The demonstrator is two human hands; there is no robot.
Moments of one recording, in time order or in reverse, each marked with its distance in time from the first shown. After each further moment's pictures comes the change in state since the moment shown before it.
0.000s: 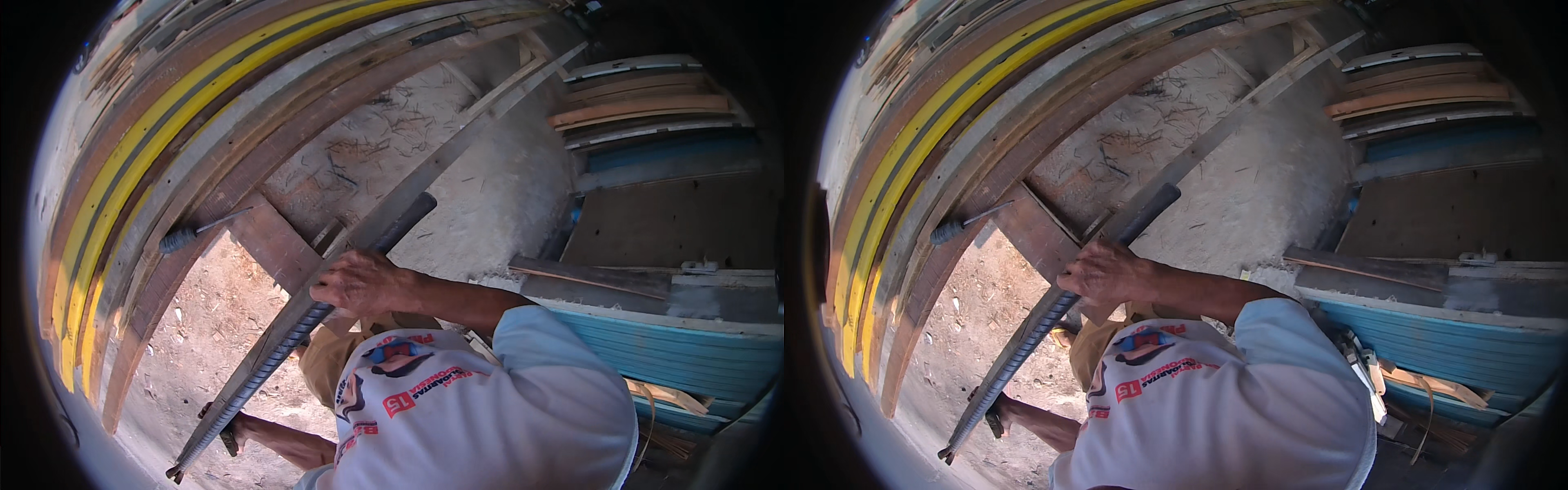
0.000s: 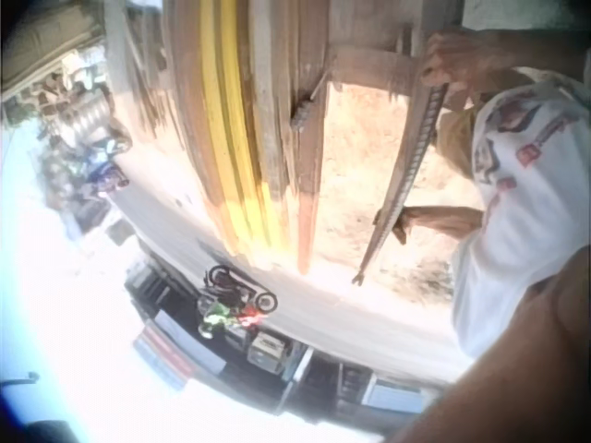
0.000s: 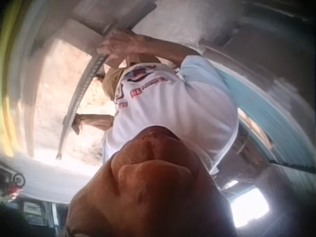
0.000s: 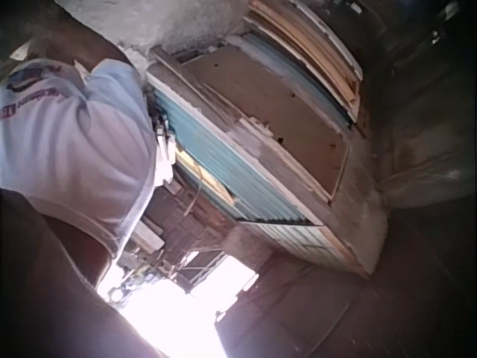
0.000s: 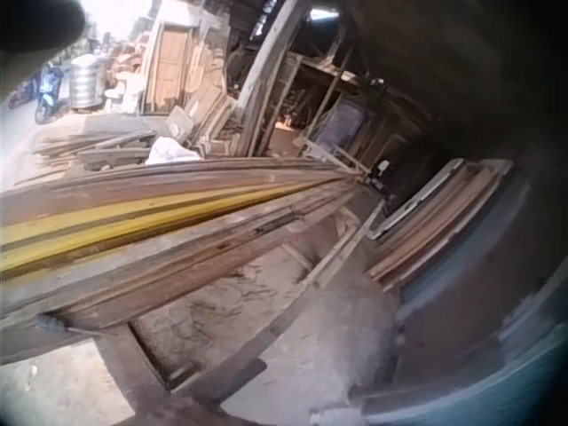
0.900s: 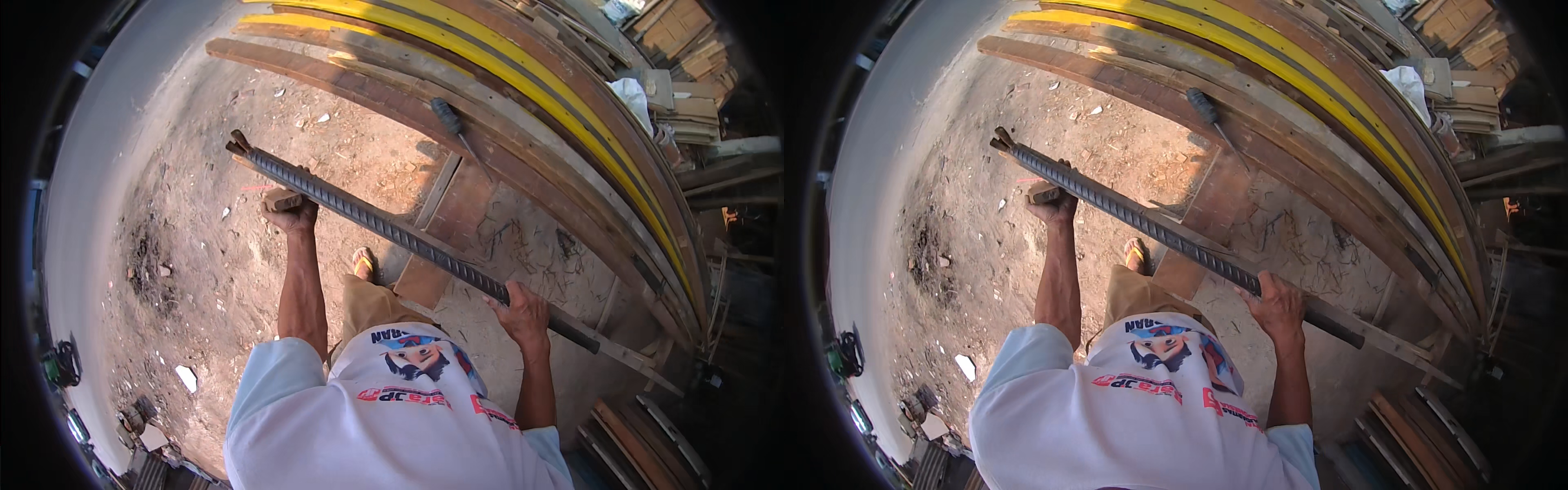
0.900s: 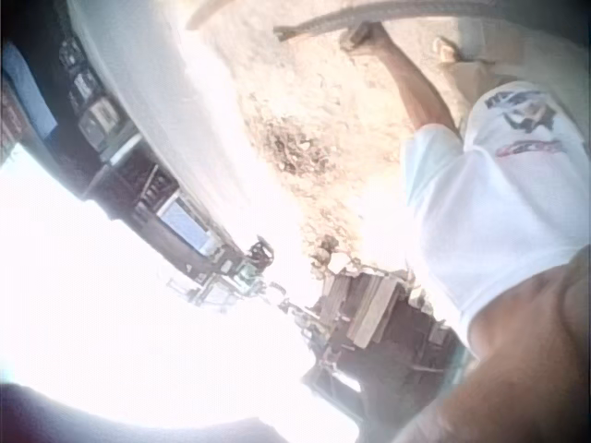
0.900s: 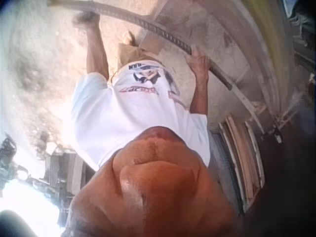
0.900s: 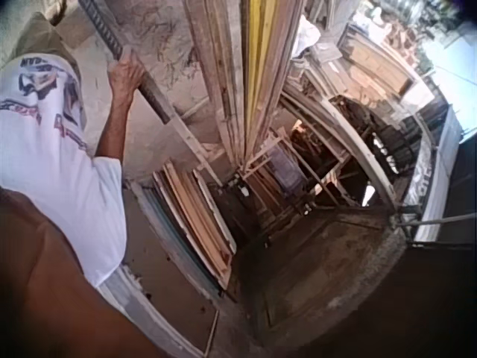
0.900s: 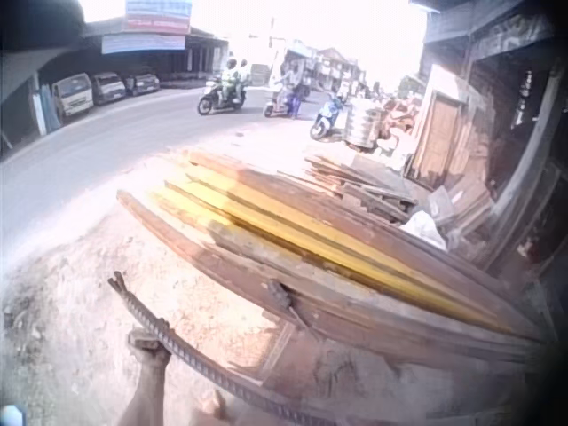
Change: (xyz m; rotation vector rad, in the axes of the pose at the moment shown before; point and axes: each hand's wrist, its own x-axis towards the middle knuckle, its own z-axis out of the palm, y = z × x) left_hand -0.093 -0.042 -0.033 0.239 -0.099 -0.183; right_hand -0.028 0.071 -0.033 -0.155 -0.124 -0.003
